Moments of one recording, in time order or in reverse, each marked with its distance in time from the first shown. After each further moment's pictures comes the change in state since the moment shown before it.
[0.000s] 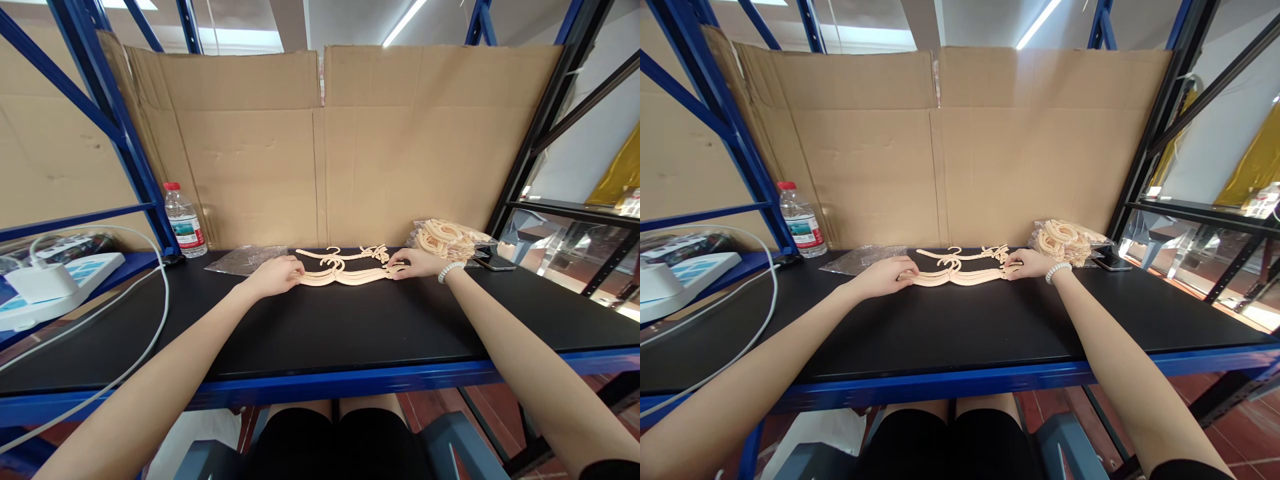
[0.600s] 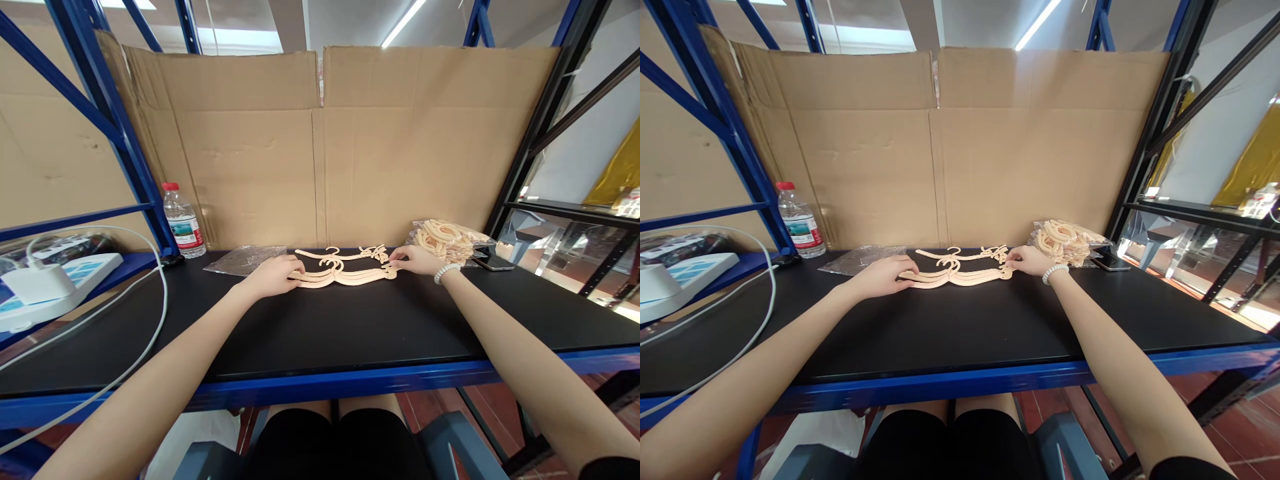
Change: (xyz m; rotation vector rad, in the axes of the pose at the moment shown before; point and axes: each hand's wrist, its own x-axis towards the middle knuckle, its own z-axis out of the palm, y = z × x) left_hand -0.001 0.005 -0.006 -0.030 0.026 0.031; right_hand 0.005 0.008 0.008 0.064 0.195 0.035
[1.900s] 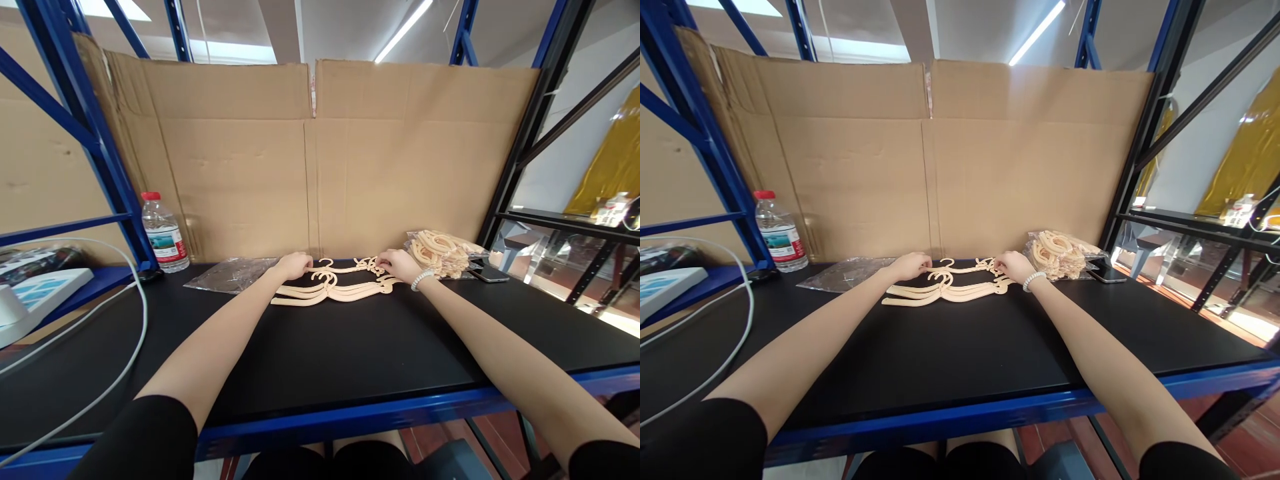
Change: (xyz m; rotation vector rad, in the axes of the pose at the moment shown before) left_hand 0.116 -0.044 0.046 0.020 -0.039 -0.055; right_hand 0.044 0.007 0.015 -0.284 0.141 -0.041
